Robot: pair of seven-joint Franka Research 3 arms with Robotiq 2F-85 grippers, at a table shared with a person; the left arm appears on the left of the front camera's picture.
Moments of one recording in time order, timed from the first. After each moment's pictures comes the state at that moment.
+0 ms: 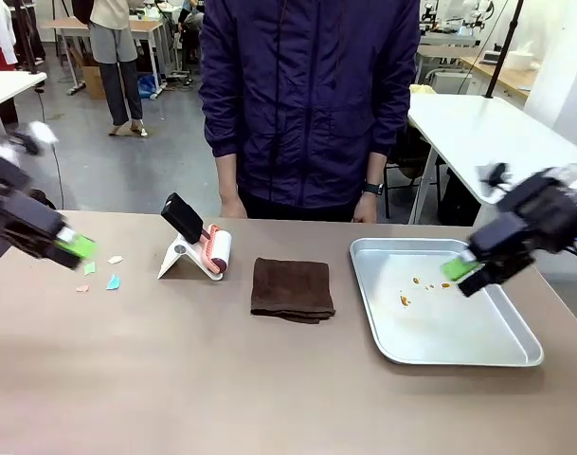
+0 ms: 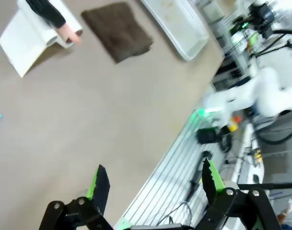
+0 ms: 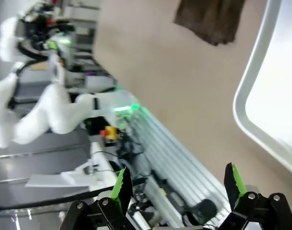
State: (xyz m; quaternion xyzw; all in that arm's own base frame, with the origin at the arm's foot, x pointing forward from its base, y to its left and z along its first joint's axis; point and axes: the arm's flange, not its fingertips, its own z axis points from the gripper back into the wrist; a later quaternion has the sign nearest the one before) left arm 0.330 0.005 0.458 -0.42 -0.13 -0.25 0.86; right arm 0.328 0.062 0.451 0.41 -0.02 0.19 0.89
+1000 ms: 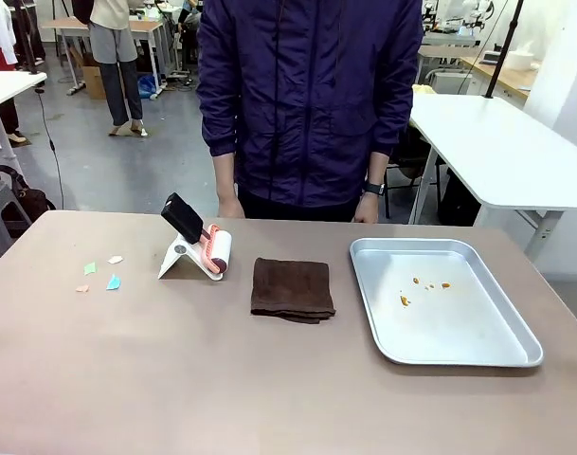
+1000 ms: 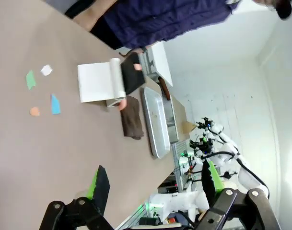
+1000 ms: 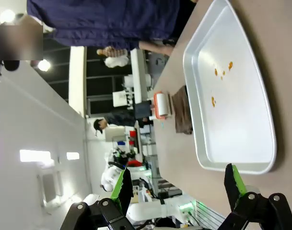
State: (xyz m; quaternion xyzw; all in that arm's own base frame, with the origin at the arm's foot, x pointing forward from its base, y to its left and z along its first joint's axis) left arm 0.308 0.178 0.394 -0.57 -0.24 0.09 0.78; right arm 0.283 -0.210 0.369 0.57 -0.17 -0.19 0.78
